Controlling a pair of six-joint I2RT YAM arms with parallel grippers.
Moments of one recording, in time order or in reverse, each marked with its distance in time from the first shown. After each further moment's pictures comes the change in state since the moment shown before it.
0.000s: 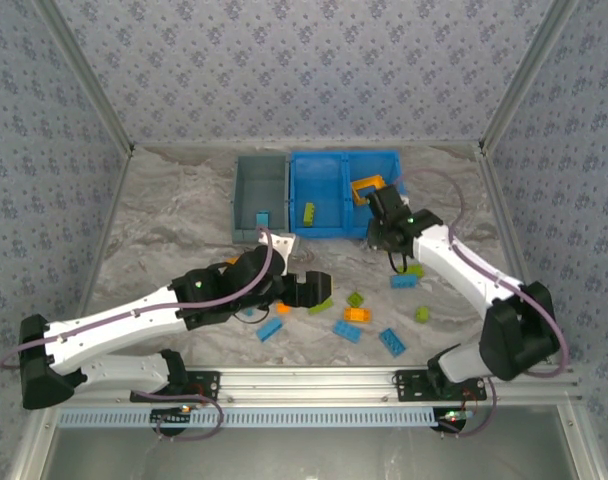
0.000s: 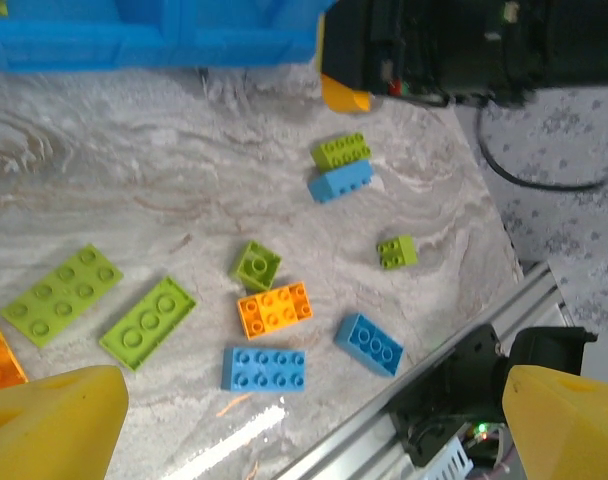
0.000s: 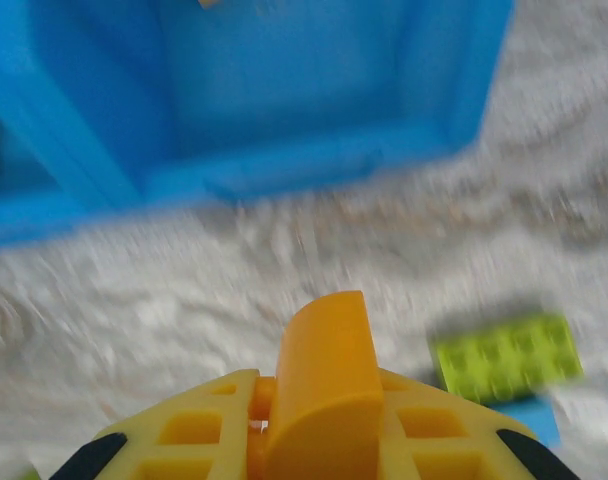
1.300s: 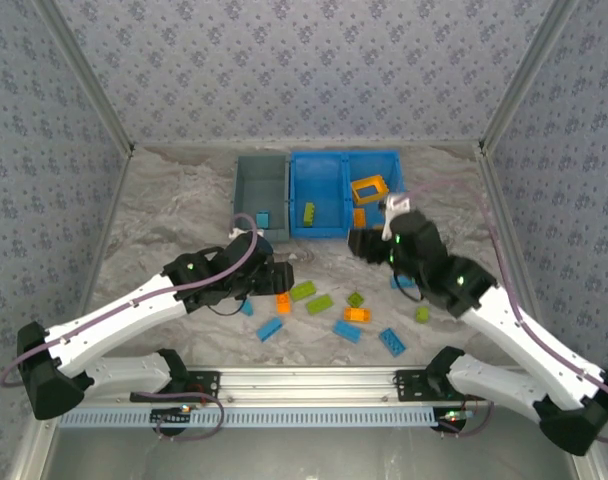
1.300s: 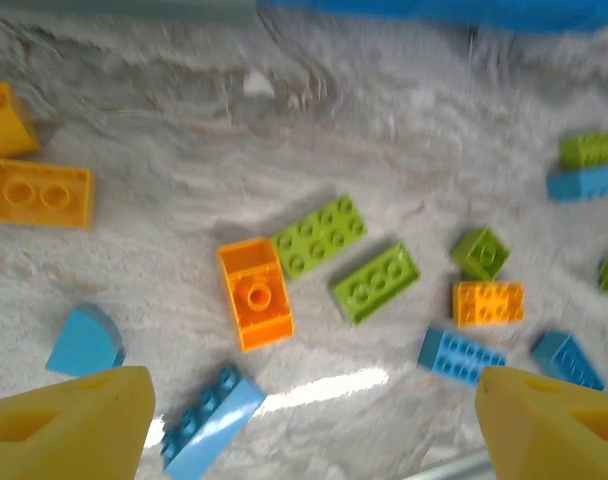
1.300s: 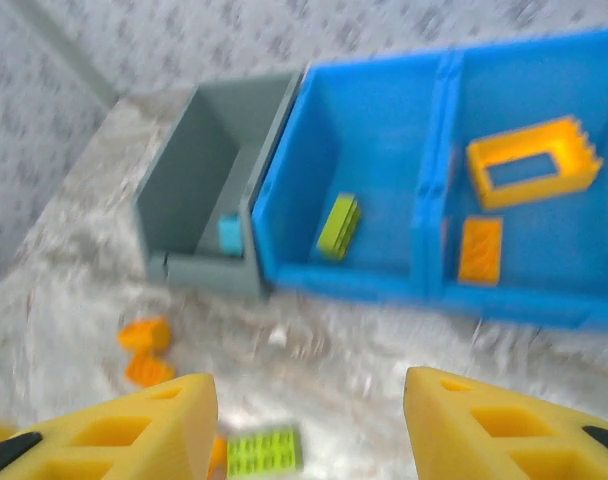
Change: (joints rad) left arm 0.197 0.017 0.010 -0.360 0.009 -0.005; right arm 0.355 -0.569 -0.184 0.125 -0.029 -0.054
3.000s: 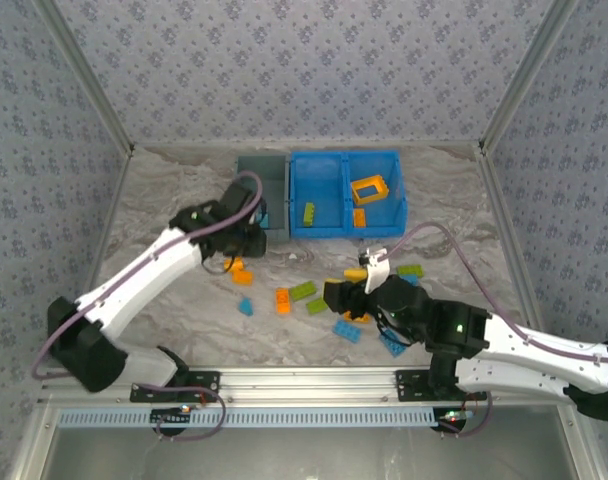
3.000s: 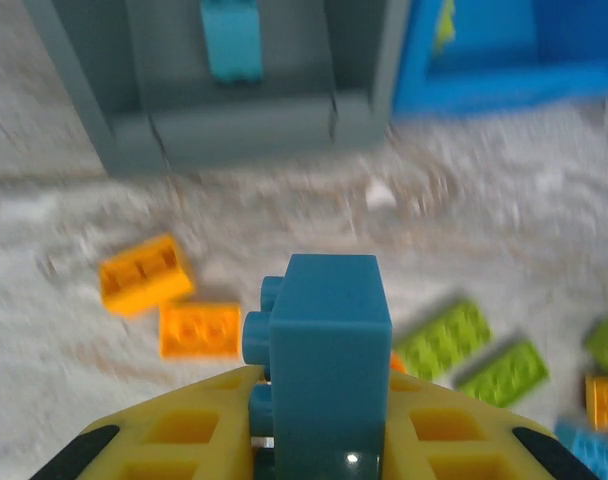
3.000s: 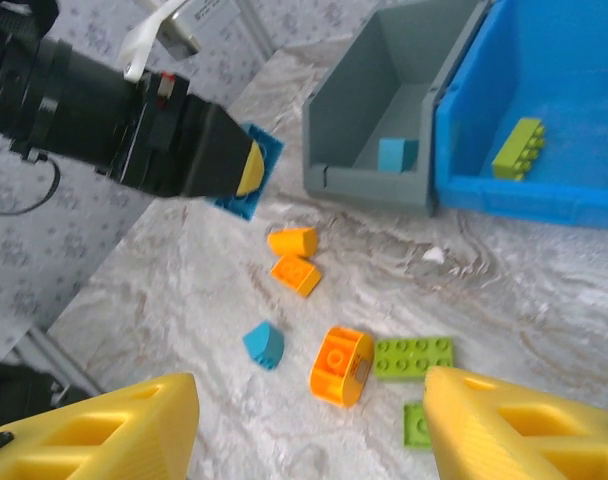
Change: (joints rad) left arm 0.347 0.298 0.305 -0.109 0.040 0.373; right arm 0.431 -0.113 -0.167 0.192 0.243 0.156
